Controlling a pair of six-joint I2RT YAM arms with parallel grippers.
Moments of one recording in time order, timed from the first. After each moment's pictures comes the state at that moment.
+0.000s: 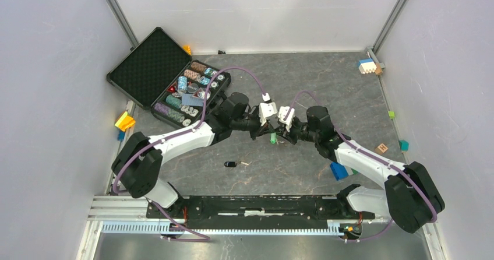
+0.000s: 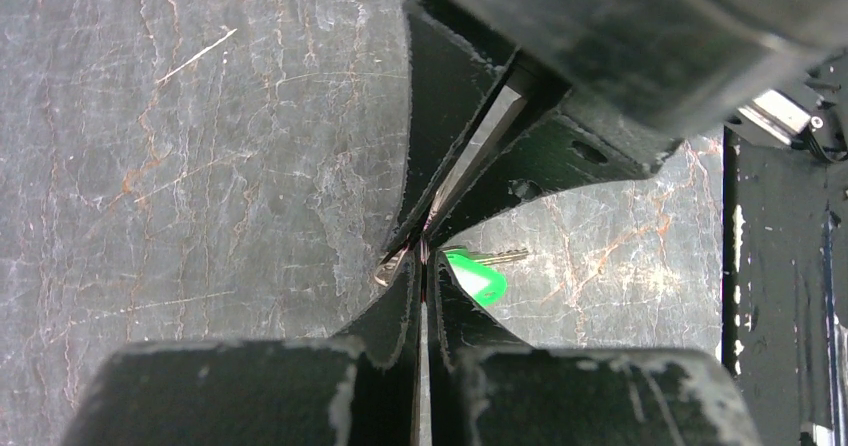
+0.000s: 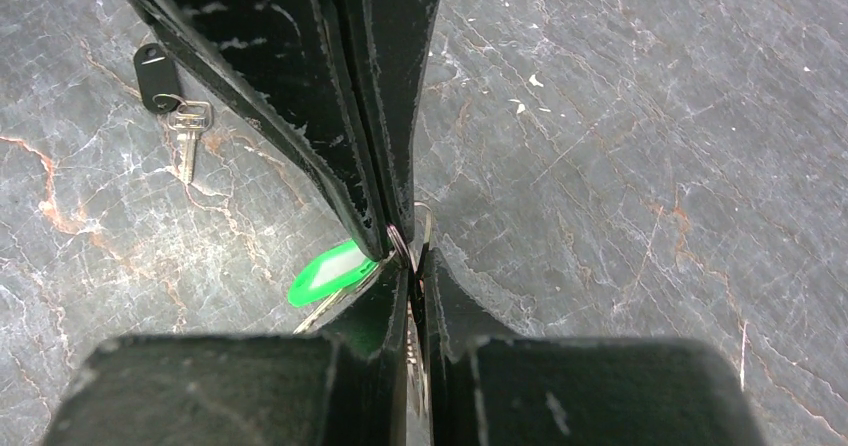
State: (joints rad) left arm -0.78 1.53 0.96 0.08 0.54 0.27; right arm 0.54 1.21 0.55 0.20 -0.53 -0.43
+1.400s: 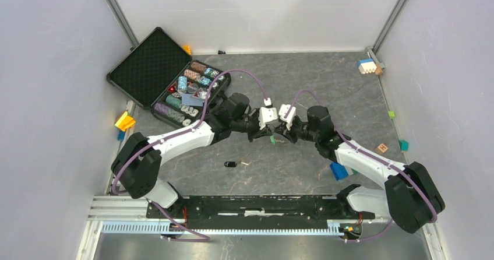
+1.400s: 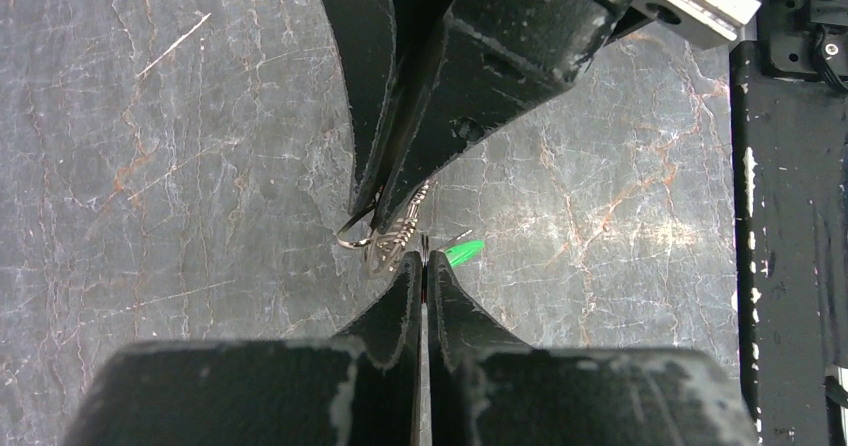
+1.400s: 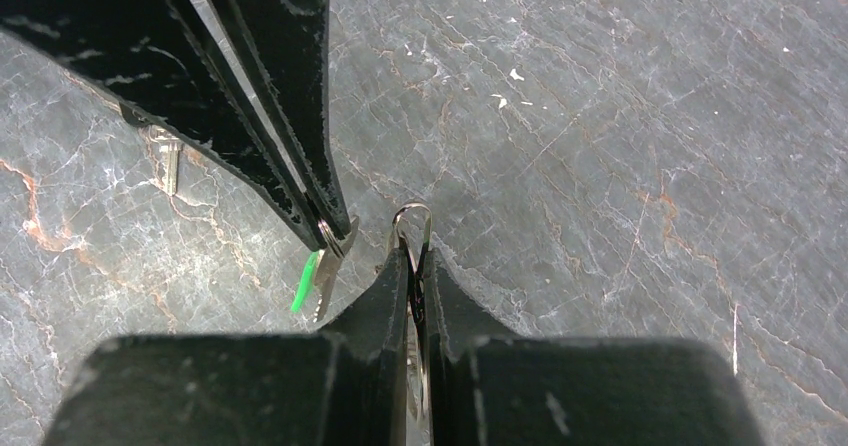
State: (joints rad) left arm -0.78 1.52 0.97 -0.03 0.57 0.41; right arm 0.54 1.20 0.55 0.21 -0.49 -0.40
